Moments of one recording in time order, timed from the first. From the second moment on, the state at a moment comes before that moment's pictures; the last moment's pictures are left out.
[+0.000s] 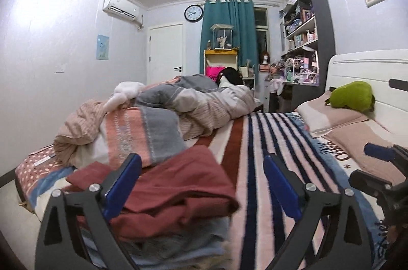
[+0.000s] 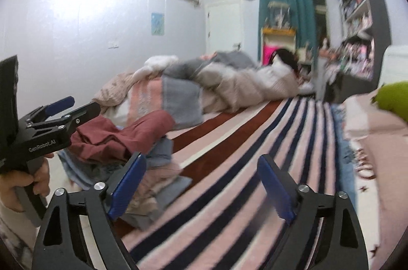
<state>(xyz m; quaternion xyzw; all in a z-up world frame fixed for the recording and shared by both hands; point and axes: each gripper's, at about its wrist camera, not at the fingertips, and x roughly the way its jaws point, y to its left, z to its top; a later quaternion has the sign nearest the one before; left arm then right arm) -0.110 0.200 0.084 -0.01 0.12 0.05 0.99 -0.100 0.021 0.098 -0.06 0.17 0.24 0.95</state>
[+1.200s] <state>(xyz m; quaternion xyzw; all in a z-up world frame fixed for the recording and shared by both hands) -0.141 0.155 0.089 0.01 0.09 0.05 0.99 -0.161 -0.028 0.101 -0.03 0.11 0.20 0.97</state>
